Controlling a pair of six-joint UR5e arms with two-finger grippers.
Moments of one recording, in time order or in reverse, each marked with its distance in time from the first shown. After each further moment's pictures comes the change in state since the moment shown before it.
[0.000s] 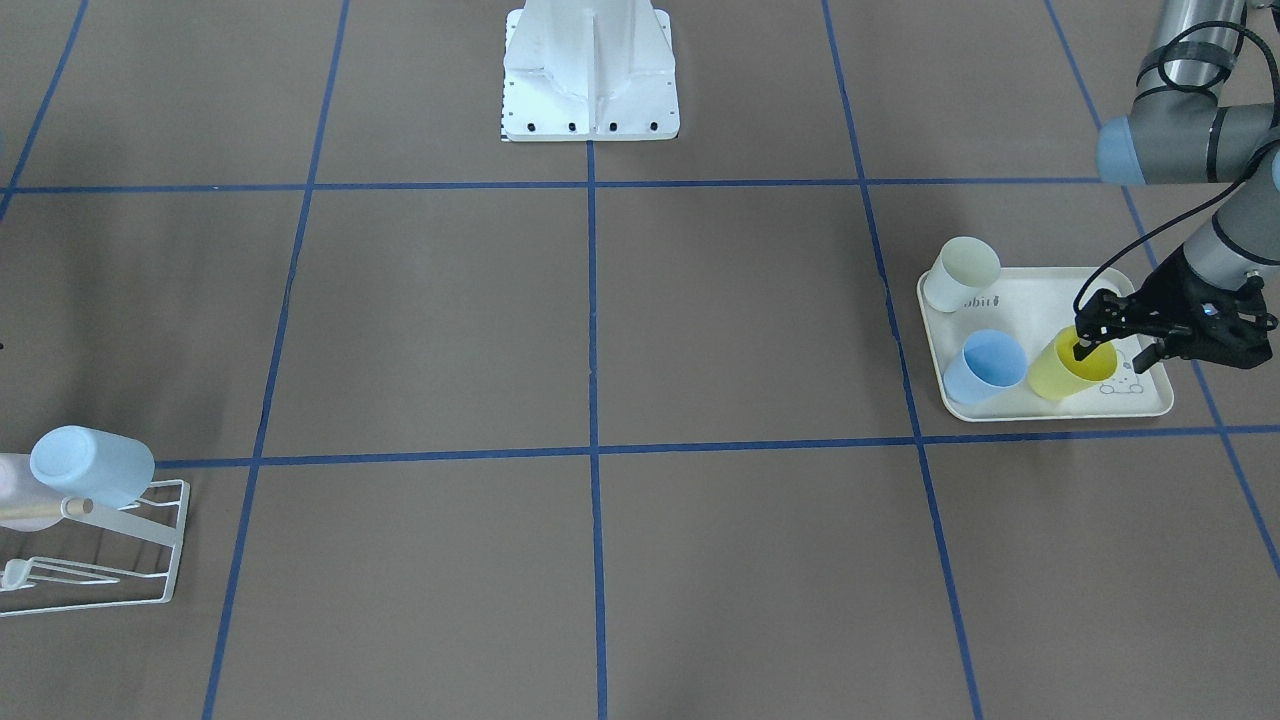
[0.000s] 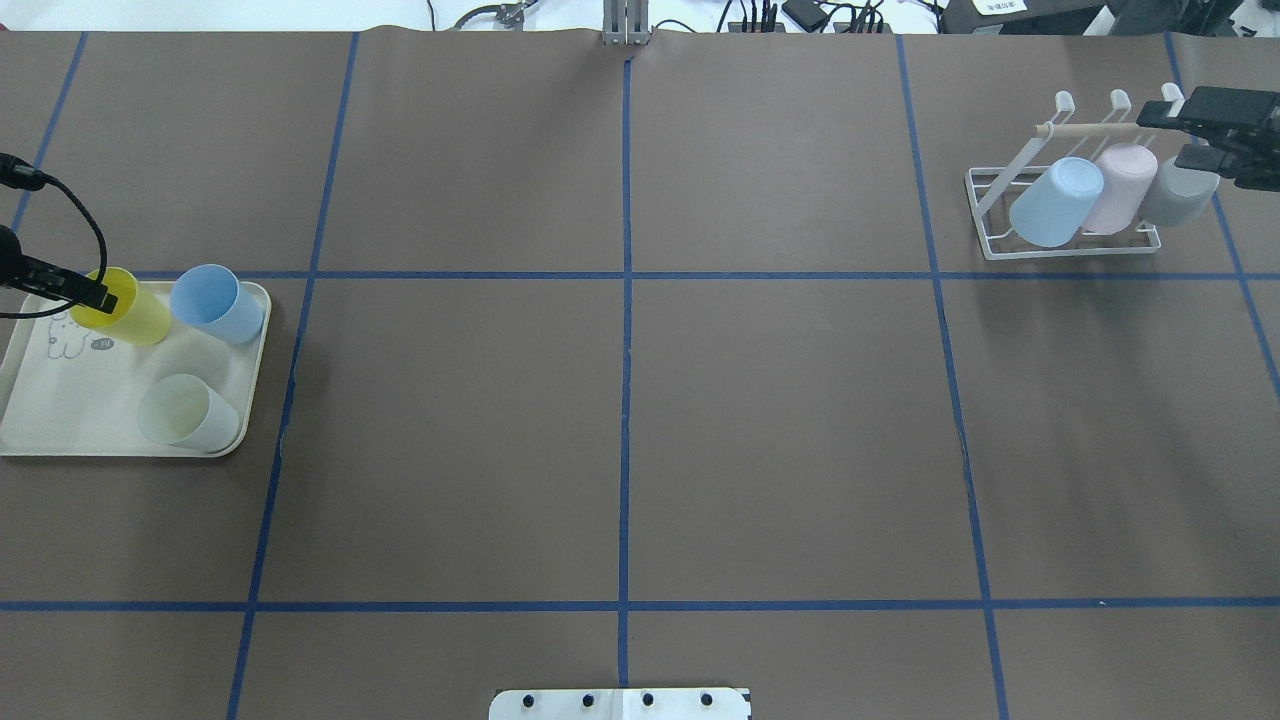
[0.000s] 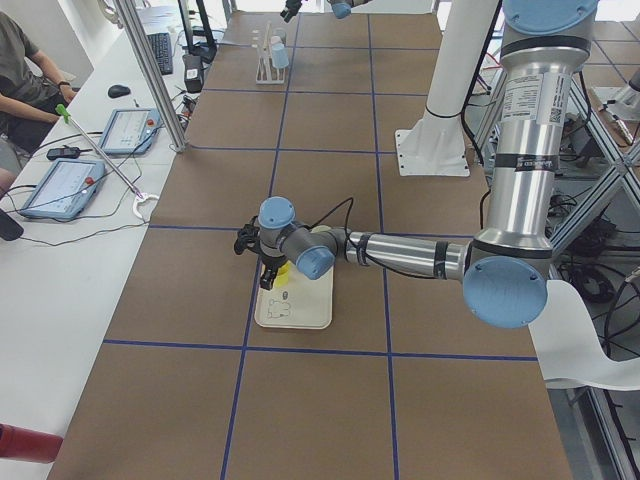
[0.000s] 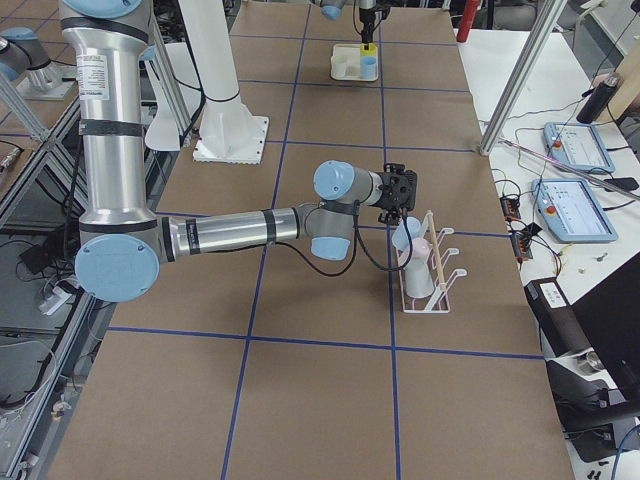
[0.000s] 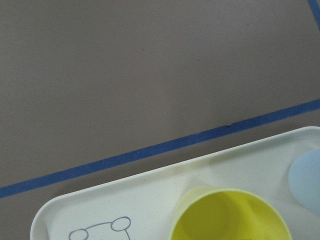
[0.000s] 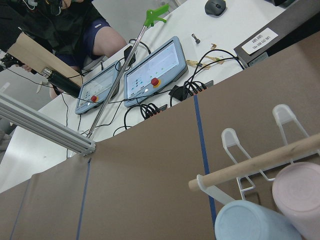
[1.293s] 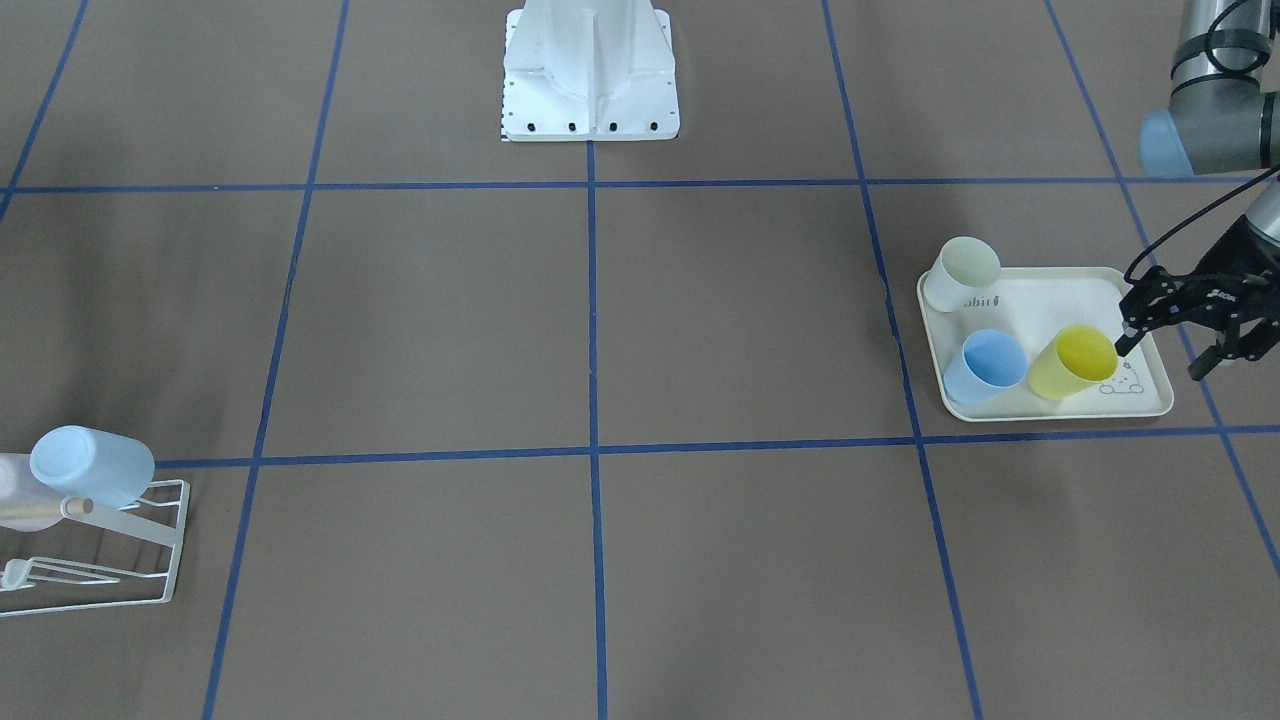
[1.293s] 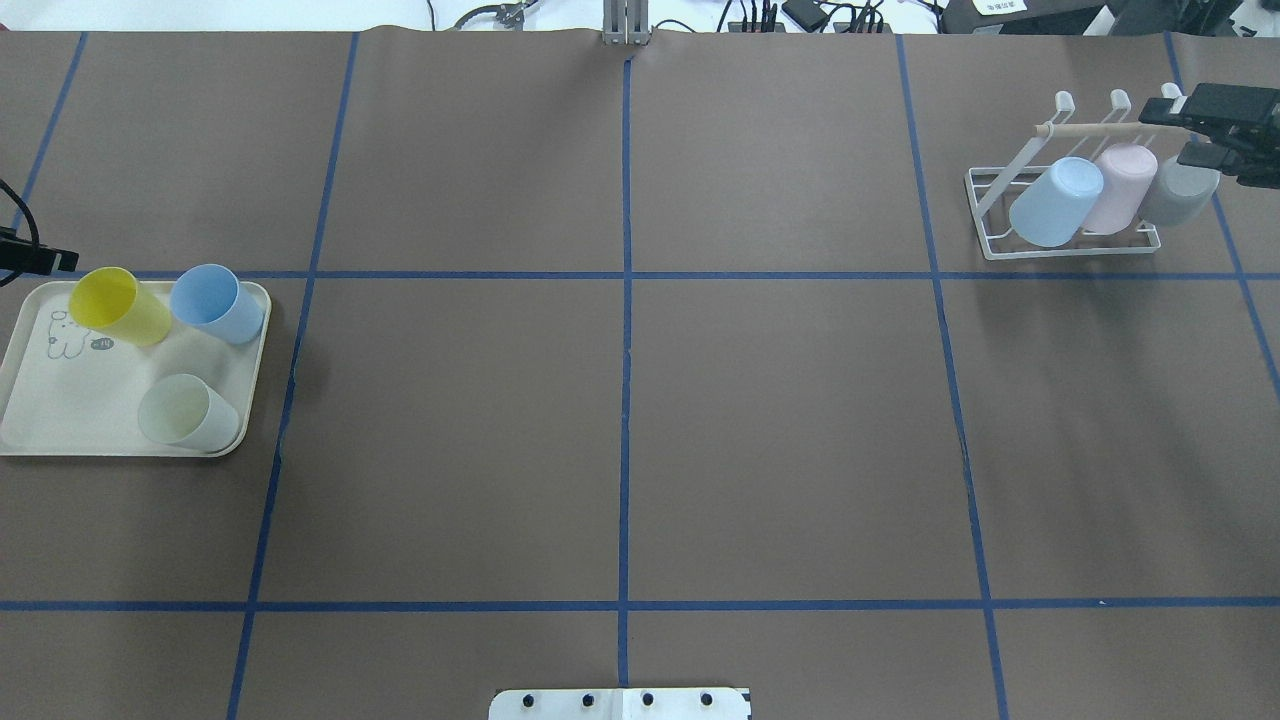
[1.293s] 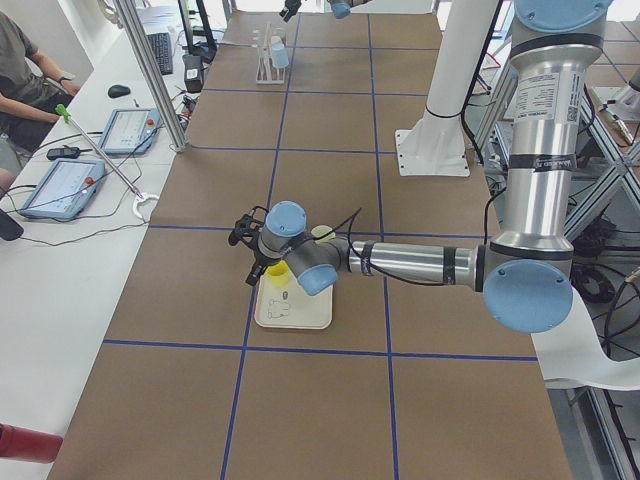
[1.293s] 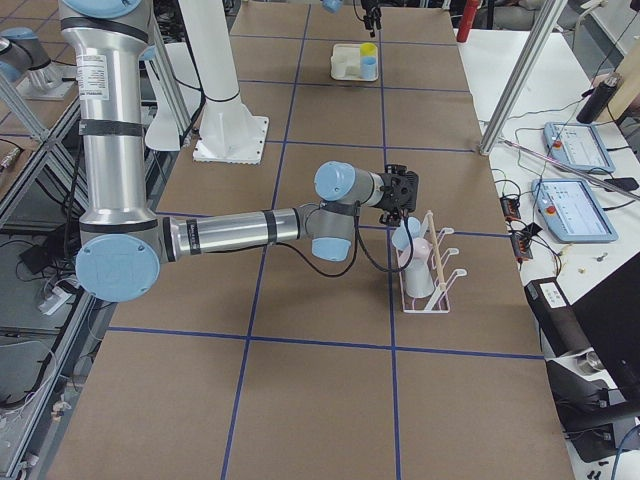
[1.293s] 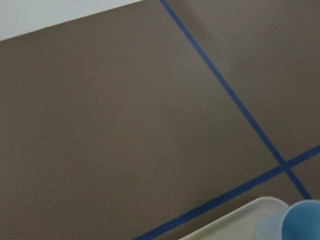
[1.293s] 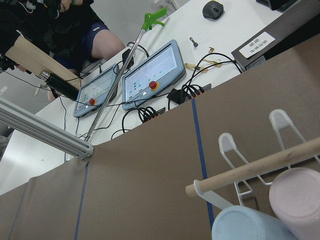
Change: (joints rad) left arm -0.084 0.050 -0.020 -0.218 0.003 0.012; right arm 0.004 0.002 -0.008 -0.001 -0.003 0.000
